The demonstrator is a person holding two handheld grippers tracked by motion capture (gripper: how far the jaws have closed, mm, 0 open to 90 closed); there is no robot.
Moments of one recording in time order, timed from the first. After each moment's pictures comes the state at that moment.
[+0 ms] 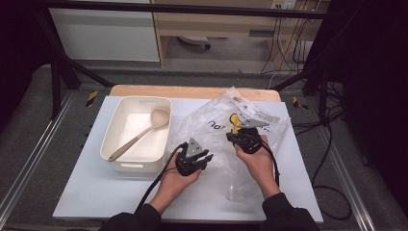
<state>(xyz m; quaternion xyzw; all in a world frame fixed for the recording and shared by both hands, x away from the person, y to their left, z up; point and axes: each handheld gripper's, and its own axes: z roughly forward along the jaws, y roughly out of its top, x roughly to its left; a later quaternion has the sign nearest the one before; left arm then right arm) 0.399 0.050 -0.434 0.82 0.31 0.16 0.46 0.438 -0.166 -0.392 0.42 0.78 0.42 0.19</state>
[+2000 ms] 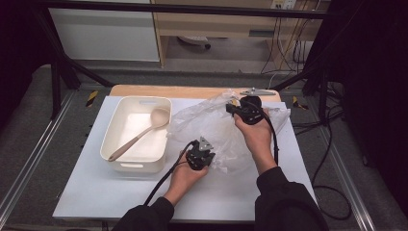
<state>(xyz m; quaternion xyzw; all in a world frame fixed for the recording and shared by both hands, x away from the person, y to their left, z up) 0.425 0.028 -0.459 0.85 0.32 0.13 0.40 0.480 -0.159 -0.315 0.46 0.73 0.47 0.20</state>
